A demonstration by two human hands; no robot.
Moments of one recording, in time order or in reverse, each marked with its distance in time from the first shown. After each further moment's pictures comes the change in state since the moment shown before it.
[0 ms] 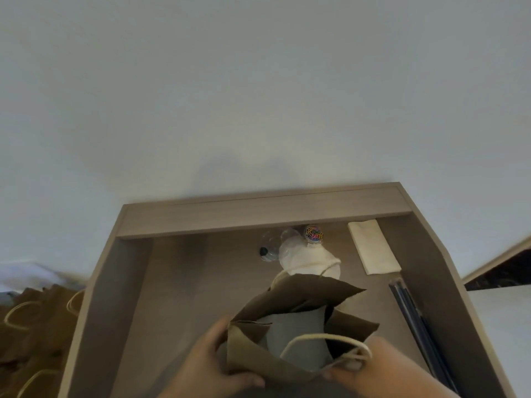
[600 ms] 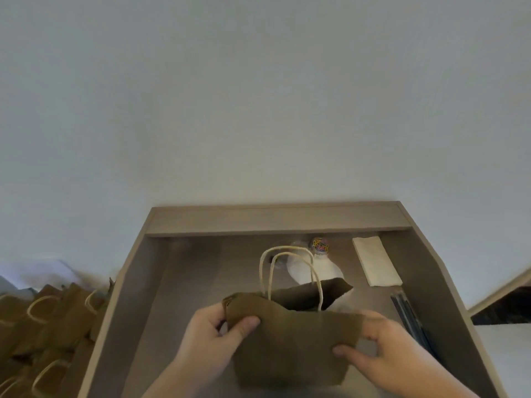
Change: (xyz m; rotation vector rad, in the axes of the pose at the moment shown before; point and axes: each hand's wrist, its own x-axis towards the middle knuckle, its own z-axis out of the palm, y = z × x) left_hand -0.016 0.064 -0.016 -0.210 0.245 -0.015; right_hand -0.014 -0.030 -0.025 -0.059 0.107 -0.245
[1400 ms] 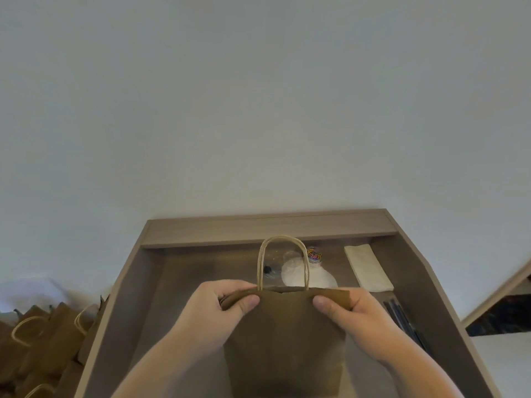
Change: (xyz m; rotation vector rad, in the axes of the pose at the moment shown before) left_hand 0.017 0.060 -0.012 0.250 -0.139 0.082; right_hand 0.014 -0.048 0.002 0.625 0.105 -0.105
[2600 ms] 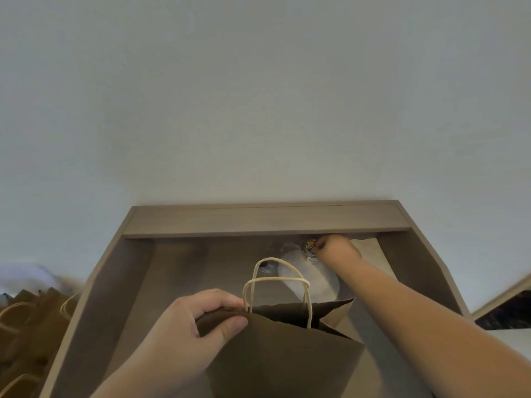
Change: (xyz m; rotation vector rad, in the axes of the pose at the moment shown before) left_hand -0.007 -0.003 0.004 0.109 0.002 0.011; right_hand 0.225 0.075 -0.061 -1.006 0.219 0.202
